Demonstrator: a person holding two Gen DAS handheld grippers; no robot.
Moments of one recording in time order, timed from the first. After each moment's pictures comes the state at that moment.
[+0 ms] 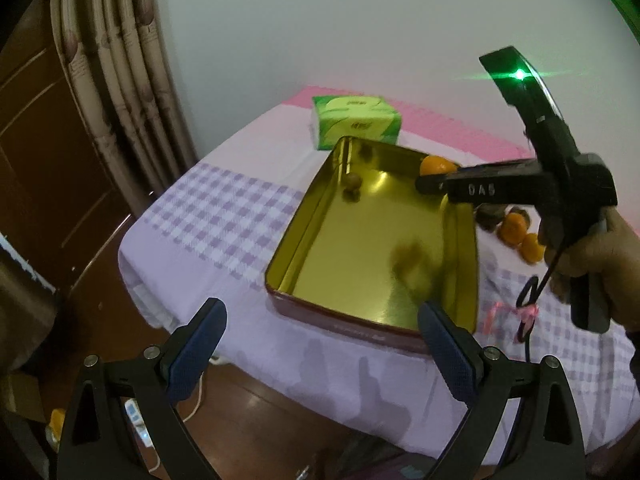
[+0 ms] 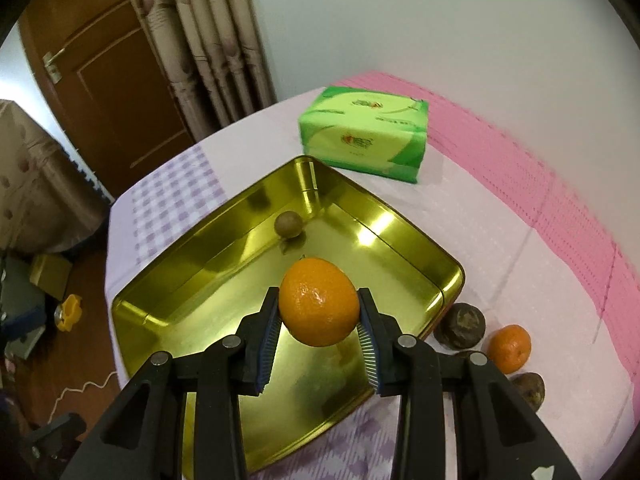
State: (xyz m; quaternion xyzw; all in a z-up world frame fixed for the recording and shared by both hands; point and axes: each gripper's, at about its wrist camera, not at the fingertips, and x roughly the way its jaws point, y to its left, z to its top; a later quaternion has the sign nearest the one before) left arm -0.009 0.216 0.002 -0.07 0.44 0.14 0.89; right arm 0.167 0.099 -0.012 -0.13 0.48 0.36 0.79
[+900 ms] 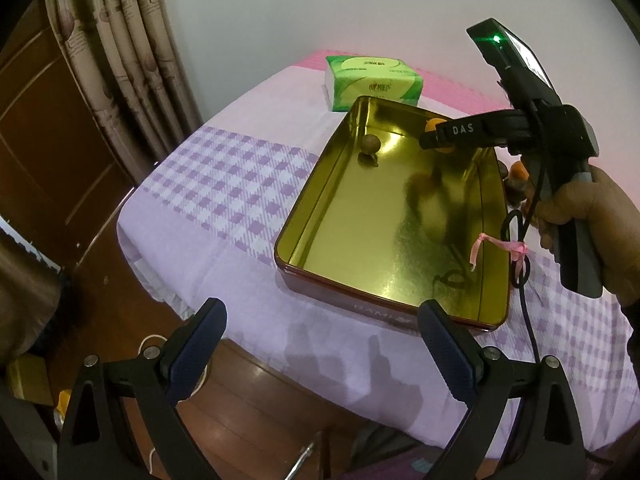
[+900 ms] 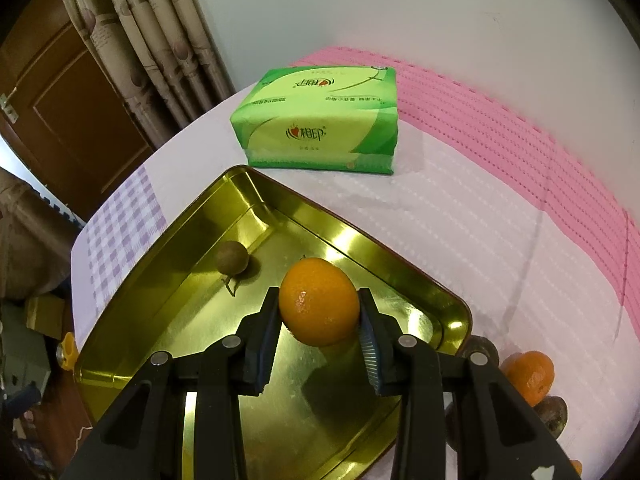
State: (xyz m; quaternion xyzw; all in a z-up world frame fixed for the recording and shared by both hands) left arm 0.001 0.228 -0.020 -0.07 0.49 0.15 0.86; right arm 0.217 0.116 -0.047 -0.09 0.52 0.31 0.79
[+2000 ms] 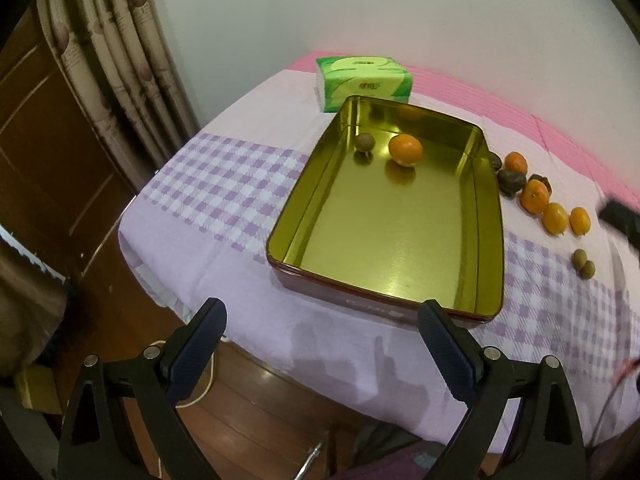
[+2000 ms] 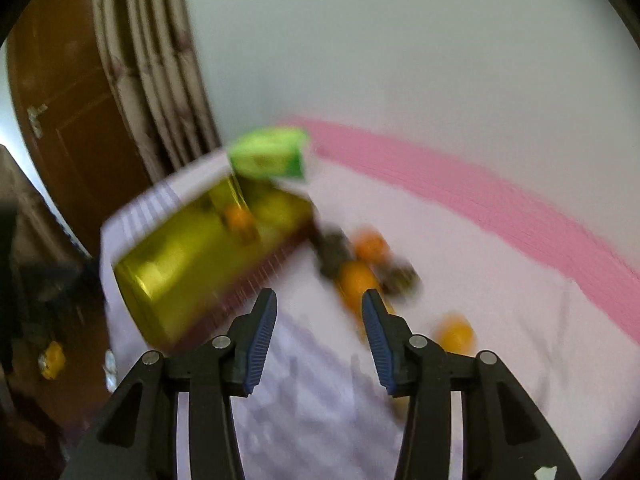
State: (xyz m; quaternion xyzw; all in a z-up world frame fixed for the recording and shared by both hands) left arm 0.000 0.213 -0.019 -0.05 0.49 0.14 0.86; right arm 0.077 -0.075 0.021 -0.08 0.41 0.27 0.87
